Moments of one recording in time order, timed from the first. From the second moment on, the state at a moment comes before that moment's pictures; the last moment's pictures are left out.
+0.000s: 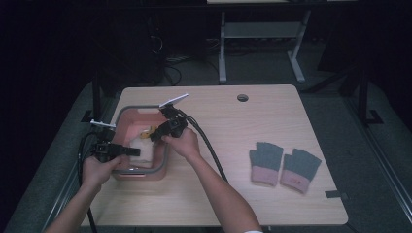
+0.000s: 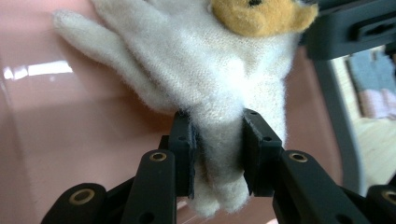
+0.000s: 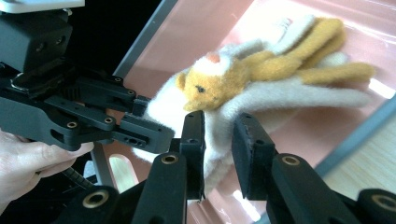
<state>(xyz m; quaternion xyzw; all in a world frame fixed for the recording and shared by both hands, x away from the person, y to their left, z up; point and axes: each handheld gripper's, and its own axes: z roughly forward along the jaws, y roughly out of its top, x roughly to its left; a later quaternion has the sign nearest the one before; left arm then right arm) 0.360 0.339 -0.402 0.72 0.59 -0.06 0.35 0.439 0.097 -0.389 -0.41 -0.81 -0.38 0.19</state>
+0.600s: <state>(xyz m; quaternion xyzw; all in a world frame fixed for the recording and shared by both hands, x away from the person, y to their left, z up) 0.356 0.349 -0.383 0.70 0.60 -0.04 0.37 0.432 0.073 -0.377 -0.42 -0.79 -0.41 0.18</state>
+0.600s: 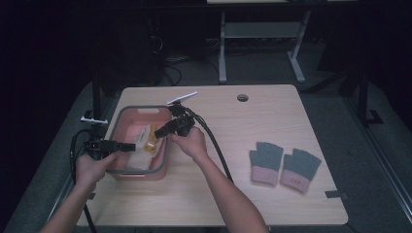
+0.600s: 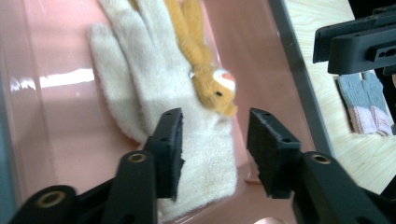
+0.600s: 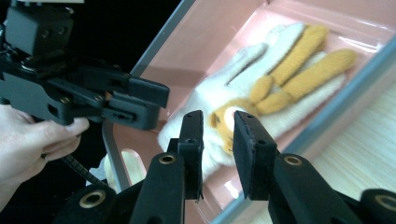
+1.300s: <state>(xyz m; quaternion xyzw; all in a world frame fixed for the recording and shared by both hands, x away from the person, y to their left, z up) 0.367 0.339 -0.397 0.75 0.60 -0.02 0.29 0.424 0.047 -0.365 -0.41 -0.78 -0.43 0.18</state>
